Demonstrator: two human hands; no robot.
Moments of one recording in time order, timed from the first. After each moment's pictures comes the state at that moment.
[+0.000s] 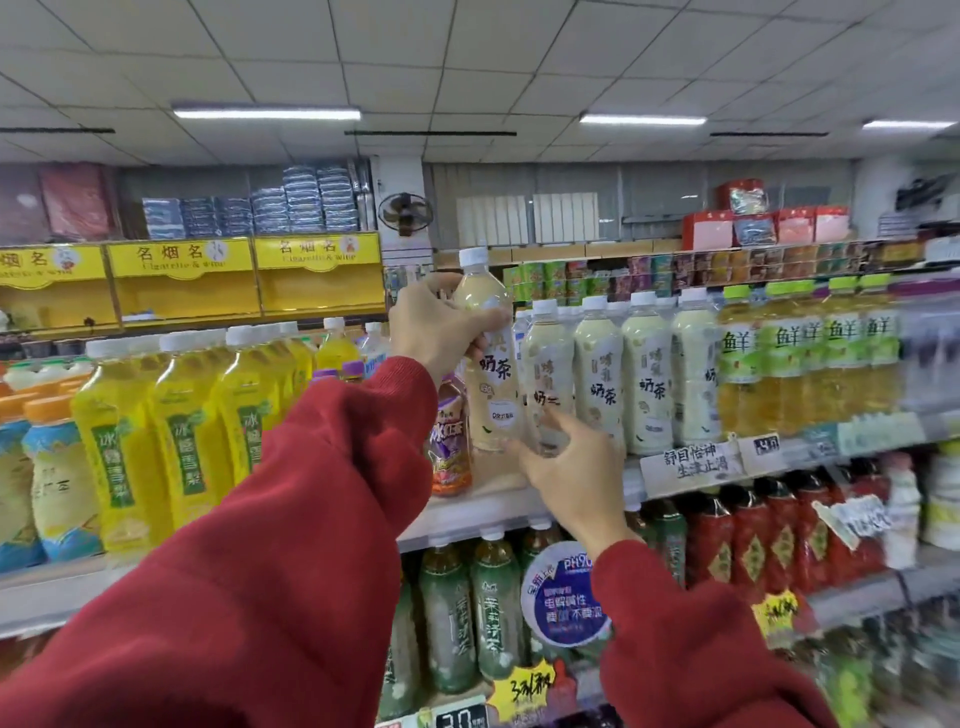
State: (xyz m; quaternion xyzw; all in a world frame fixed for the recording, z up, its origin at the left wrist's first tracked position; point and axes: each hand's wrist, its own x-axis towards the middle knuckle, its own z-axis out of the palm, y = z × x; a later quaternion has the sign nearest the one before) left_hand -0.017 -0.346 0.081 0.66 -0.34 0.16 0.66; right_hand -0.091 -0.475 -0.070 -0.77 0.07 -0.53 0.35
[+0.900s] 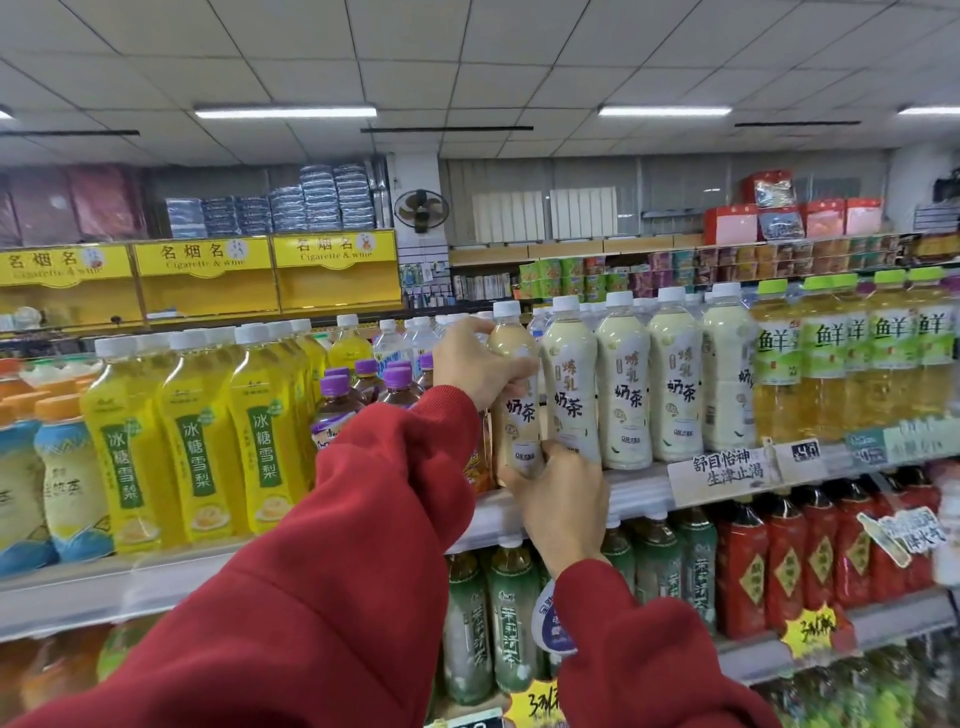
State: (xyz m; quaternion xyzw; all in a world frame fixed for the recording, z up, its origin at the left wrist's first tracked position) left_hand 0.021 -0.378 0.041 0.72 -0.29 0.10 0.62; right_hand -0.050 -0.449 -0.089 -0.80 0.22 -0.47 0.29
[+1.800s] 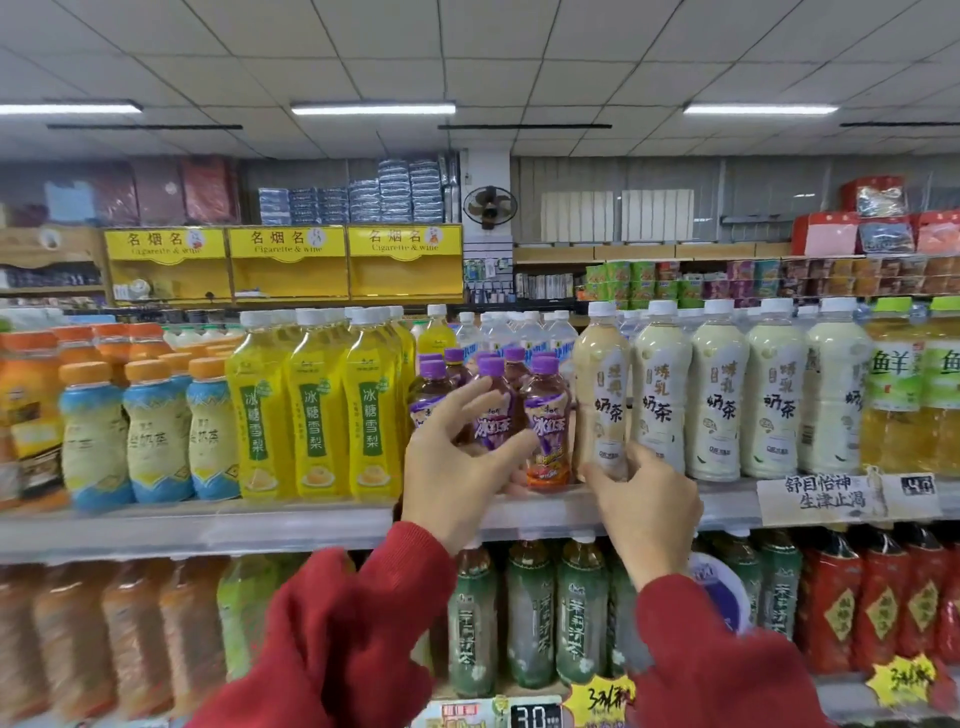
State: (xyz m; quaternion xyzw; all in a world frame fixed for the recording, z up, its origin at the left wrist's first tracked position) left_hand -0.052 -0.248 -0.039 0.62 -0.29 0.17 0.71; right_hand -0.062 -0.440 -0.092 -0.77 0.19 -0.55 0.26
